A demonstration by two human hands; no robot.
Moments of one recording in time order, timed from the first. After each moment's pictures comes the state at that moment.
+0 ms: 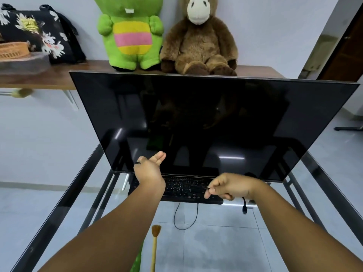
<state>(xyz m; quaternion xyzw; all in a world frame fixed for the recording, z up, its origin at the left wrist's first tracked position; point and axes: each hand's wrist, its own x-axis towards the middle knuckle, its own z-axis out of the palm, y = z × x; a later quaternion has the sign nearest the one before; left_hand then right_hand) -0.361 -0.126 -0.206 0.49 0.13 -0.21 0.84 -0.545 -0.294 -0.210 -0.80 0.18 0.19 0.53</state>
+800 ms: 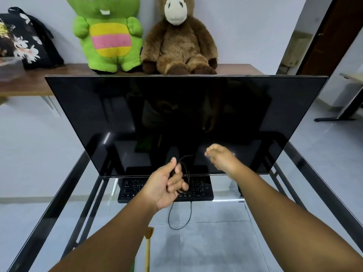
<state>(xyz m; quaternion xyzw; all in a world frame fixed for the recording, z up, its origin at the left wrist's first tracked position) -0.416 -0.117 -0.192 0.38 -0.13 -0.59 0.70 -0.522 -0.314 -0.202 -0.73 0.38 -0.15 0.55</state>
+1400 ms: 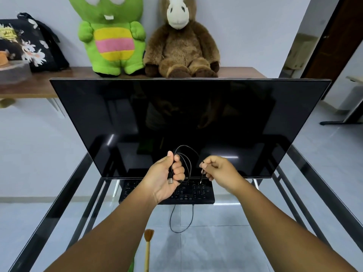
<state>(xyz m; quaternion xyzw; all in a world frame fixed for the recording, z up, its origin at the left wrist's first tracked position) -0.410 -0.130 -0.172 0.40 -0.08 -0.53 0.75 -0.536 -0.284 -0.210 -0.76 0.31 -0.17 0.55</state>
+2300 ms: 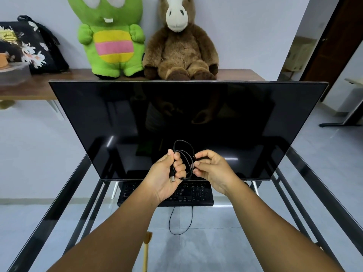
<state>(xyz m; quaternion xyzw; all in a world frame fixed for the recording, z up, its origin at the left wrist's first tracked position) -0.414 -0.139 -0.166 0.38 -0.09 -0.51 0.77 -0.524 -0.265 -0.185 -0.55 0.27 -0.22 0.76</state>
